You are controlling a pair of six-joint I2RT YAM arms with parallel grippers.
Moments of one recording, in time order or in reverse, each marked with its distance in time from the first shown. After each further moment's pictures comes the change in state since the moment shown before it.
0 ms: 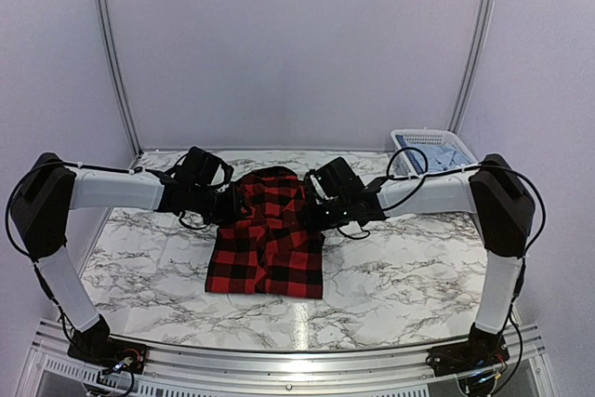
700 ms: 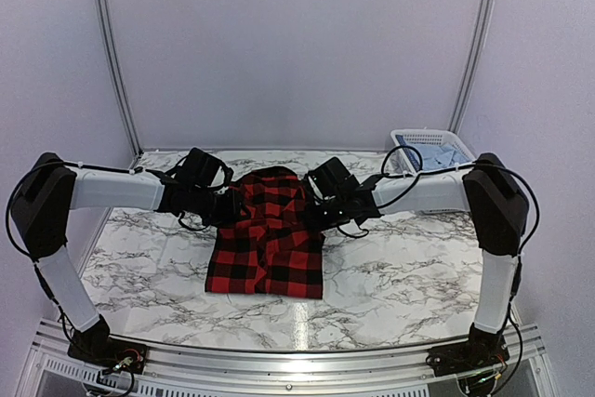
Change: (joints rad) left arm 0.000 0.002 0.000 -0.026 0.003 0.004; right arm 0.000 0.048 0.064 -0.068 0.068 -0.040
